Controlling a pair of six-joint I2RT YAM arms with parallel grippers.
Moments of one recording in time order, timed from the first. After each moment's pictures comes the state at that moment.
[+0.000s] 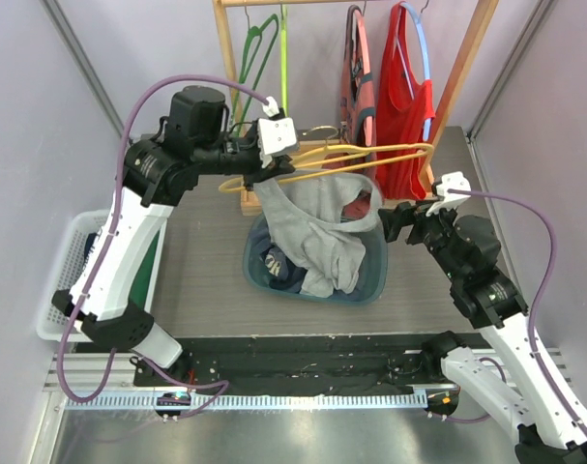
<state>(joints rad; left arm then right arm) -0.62 1.53 2.12 -1.05 0.58 0.63 0.39 0.65 0.82 -0.28 0.08 0.12</state>
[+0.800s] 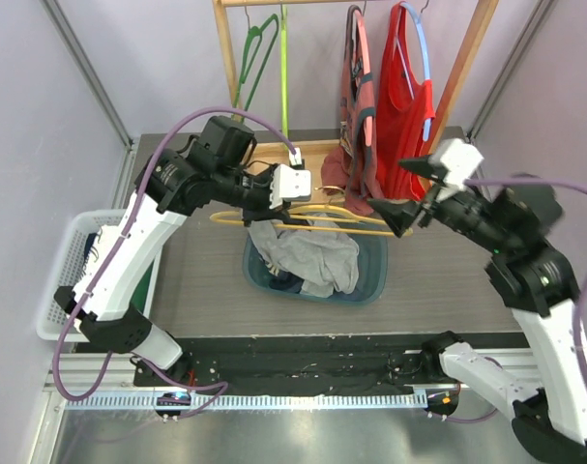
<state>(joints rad) -0.72 1.54 2.06 -1.30 0.55 0.76 0.39 0.84 1.41 -0.51 -0.44 -0.24</state>
